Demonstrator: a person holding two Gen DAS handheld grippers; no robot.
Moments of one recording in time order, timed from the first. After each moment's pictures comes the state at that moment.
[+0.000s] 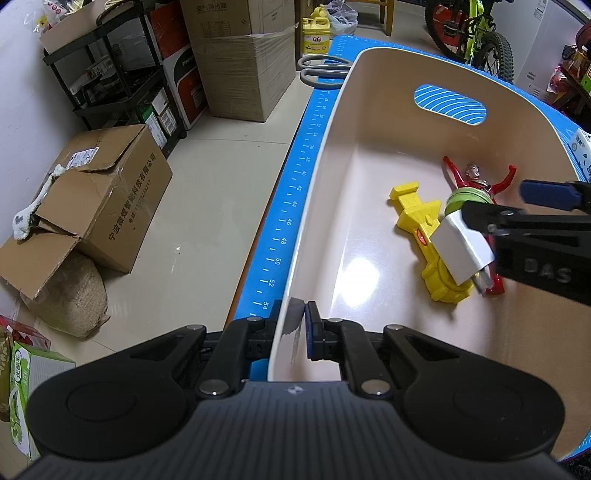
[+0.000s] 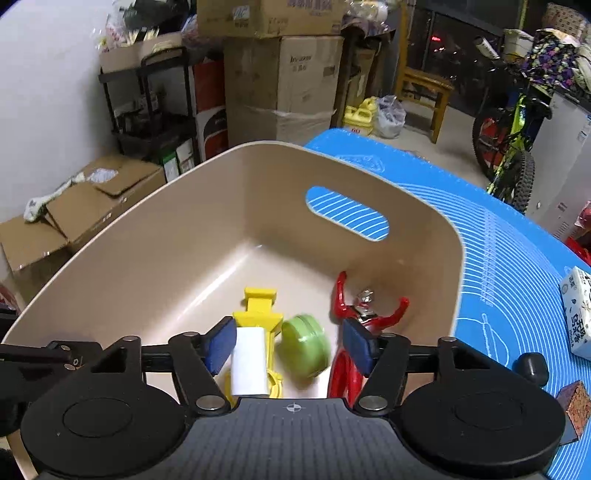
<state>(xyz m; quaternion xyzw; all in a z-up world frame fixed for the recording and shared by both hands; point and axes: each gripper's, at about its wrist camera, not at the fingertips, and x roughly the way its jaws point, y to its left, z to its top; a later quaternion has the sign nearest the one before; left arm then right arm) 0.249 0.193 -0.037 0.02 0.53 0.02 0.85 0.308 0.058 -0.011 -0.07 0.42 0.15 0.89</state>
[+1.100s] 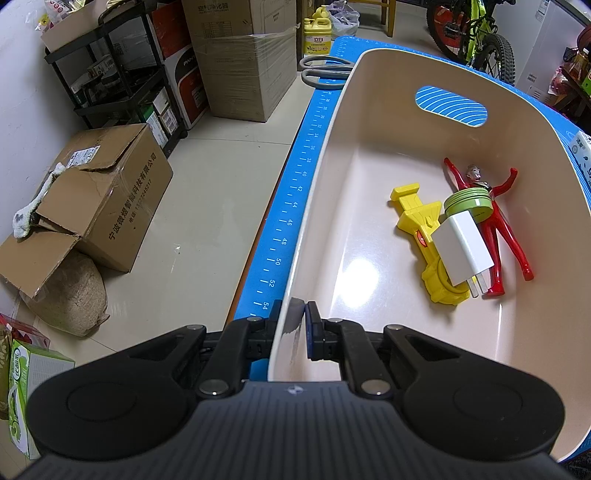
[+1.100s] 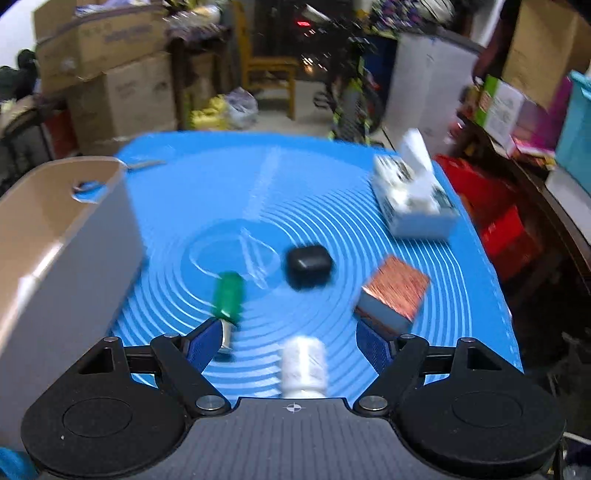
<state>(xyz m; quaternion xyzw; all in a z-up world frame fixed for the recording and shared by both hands) 0.248 0.195 -0.036 0.02 0.53 0.02 0.85 0.248 -0.160 -0.039 0.02 0.43 -0.05 0.90</state>
